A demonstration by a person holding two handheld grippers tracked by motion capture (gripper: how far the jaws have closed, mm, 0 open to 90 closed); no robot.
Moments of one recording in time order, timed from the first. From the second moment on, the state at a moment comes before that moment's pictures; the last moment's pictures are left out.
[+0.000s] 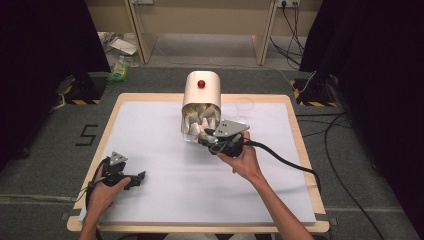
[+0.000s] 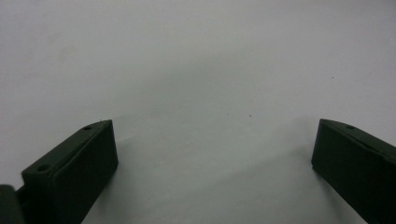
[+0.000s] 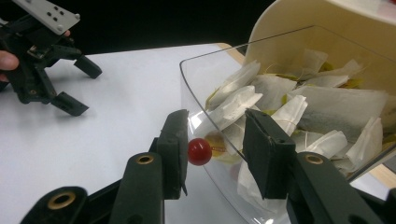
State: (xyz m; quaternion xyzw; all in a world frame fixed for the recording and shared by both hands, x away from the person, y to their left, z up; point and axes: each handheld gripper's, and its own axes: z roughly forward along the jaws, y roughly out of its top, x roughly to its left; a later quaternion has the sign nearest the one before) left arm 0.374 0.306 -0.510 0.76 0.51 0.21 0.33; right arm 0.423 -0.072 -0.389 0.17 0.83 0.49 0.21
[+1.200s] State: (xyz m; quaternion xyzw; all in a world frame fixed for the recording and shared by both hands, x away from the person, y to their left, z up) left arm 0.374 0.306 -0.510 0.76 0.51 0.21 0.33; right arm 0.438 -0.081 -0.375 0.23 0.80 0.50 0.23
